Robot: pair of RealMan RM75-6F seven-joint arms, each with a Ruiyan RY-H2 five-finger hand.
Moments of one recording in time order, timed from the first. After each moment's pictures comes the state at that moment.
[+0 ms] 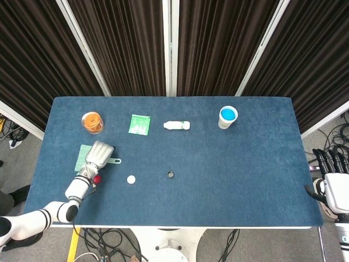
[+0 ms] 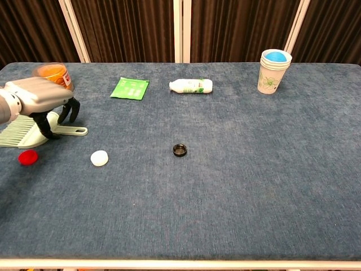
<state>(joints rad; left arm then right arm) -0.74 -1.61 -0.11 -1.15 1.01 0.78 0.61 0.10 -1.02 0.10 -1.64 -1.45 1.46 -0.06</state>
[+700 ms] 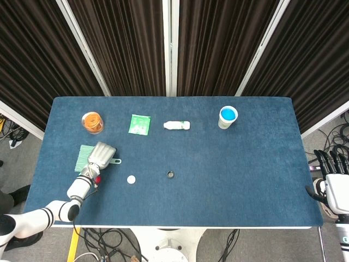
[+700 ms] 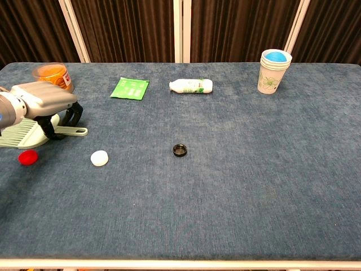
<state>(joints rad) -0.76 -1.62 -0.07 -1.12 1.01 0.76 0.58 0.09 -1.02 0.10 -1.63 -1.44 1.46 -0.06</state>
